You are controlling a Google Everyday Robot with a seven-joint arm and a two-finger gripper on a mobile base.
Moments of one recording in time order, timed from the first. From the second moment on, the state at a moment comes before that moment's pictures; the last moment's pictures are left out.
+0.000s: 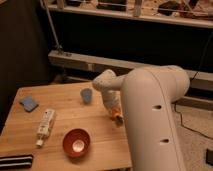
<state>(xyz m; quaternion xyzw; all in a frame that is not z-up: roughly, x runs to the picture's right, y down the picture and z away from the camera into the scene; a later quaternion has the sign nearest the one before) 0.064 0.143 0.883 -0.26 0.33 0.52 0.75</state>
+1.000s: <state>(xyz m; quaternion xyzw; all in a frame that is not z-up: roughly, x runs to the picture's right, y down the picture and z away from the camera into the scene) 0.111 0.137 0.883 -0.25 0.35 0.53 0.73</state>
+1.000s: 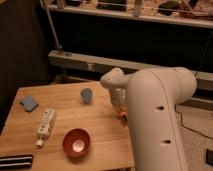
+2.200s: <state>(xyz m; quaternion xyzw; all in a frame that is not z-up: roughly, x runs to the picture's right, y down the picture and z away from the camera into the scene) 0.226 0.176 0.864 -0.24 0.36 0.60 0.68</state>
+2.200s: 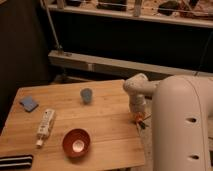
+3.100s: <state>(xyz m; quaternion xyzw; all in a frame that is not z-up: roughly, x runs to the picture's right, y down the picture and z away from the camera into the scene) 0.280 0.197 0.845 -0.24 0.40 0.61 0.64</state>
